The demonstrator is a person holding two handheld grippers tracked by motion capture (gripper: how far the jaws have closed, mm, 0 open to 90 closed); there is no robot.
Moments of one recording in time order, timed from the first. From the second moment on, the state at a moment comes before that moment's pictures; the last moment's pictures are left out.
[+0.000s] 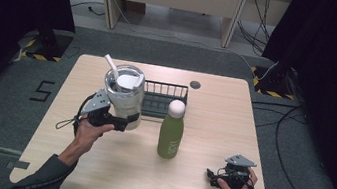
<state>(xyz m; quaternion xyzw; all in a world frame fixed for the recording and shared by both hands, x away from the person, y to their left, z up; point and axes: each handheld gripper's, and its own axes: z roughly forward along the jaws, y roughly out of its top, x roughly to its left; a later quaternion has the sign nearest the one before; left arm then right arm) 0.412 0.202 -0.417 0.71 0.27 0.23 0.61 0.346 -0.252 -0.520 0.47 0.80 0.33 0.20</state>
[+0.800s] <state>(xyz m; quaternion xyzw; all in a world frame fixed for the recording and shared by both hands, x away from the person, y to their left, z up) 0.484 0.191 -0.386 0.71 0.29 0.24 0.59 0.346 -0.251 -0.519 0.46 0.80 0.32 0.19</state>
